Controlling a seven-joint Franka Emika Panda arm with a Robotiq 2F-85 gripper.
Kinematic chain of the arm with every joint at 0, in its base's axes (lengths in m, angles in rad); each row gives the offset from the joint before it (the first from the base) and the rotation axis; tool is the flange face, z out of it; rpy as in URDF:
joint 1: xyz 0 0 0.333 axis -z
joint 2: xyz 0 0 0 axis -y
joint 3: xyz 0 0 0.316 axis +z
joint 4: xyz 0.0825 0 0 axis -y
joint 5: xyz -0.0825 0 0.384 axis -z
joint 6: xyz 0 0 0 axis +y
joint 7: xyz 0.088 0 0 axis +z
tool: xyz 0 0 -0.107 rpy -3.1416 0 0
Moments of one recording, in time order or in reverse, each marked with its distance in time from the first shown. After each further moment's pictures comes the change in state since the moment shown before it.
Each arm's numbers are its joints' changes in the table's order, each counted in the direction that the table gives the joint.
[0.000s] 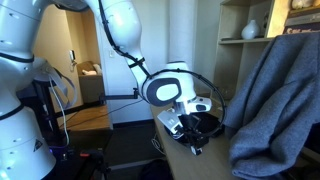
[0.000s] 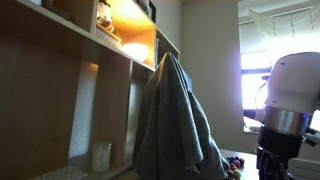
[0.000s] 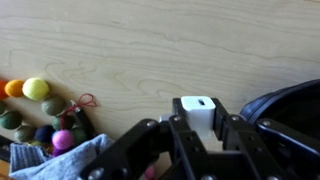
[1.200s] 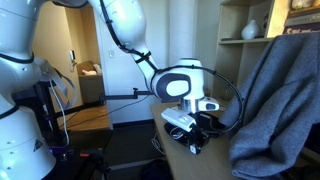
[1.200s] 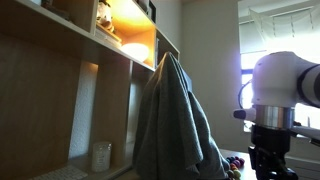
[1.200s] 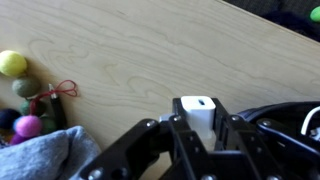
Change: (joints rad) arm 0.222 -0.009 0.223 0.105 0.003 0.221 0.259
